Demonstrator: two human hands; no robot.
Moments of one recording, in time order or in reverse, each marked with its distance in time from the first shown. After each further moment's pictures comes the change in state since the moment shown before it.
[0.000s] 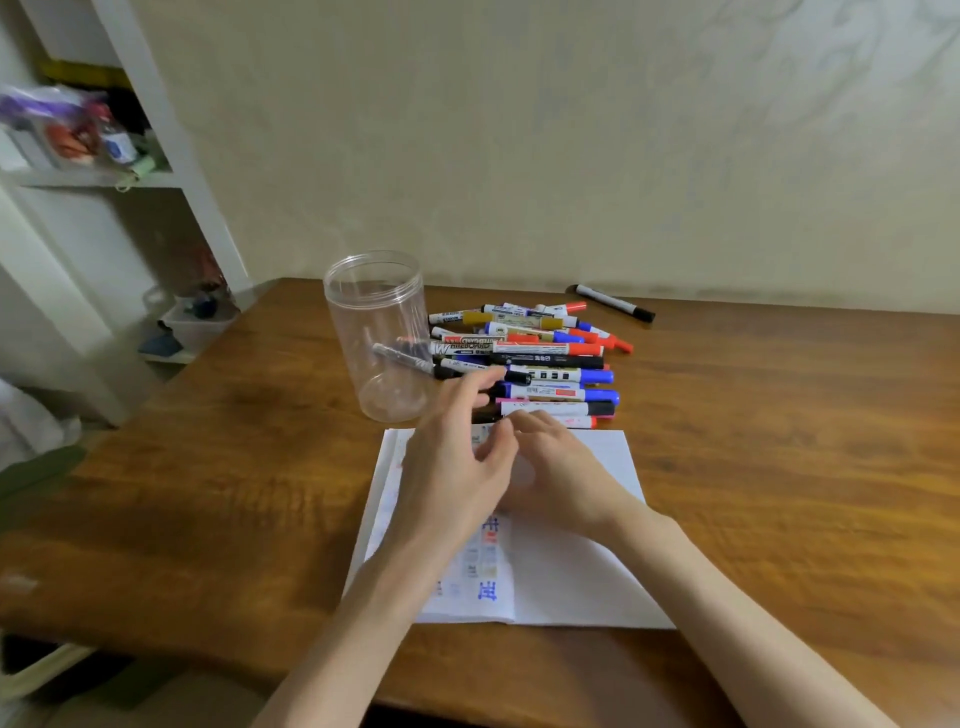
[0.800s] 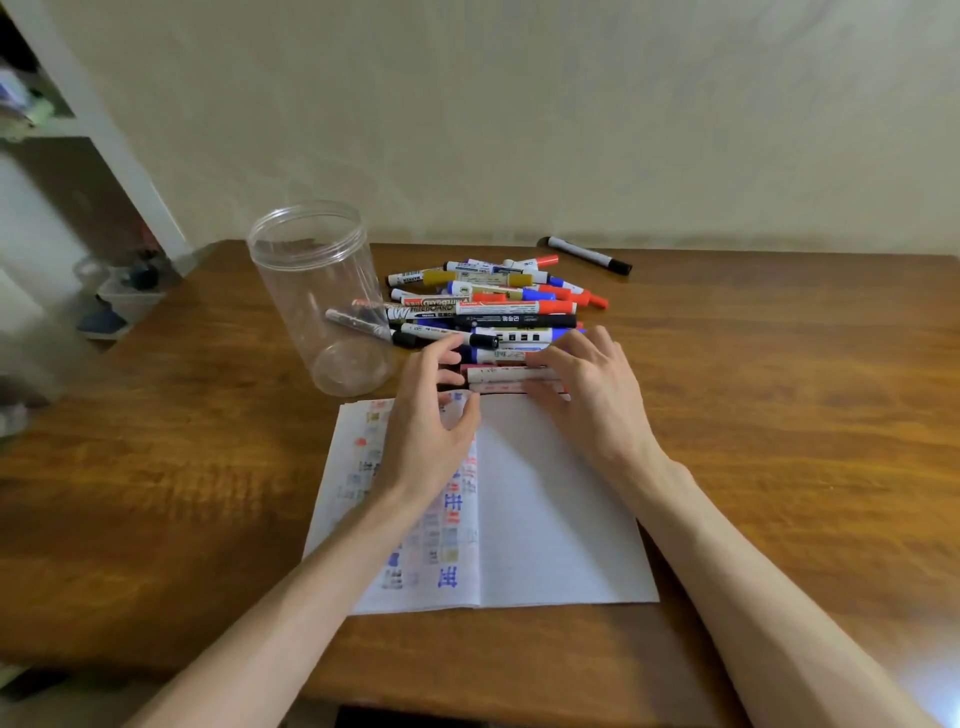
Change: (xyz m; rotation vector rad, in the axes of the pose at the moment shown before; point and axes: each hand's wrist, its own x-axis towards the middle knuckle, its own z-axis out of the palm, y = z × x) left_hand 0.024 -0.069 0.053 -0.129 0.014 -0.015; right_hand -0.001 0.072 -0.018 -0.422 0.379 0.100
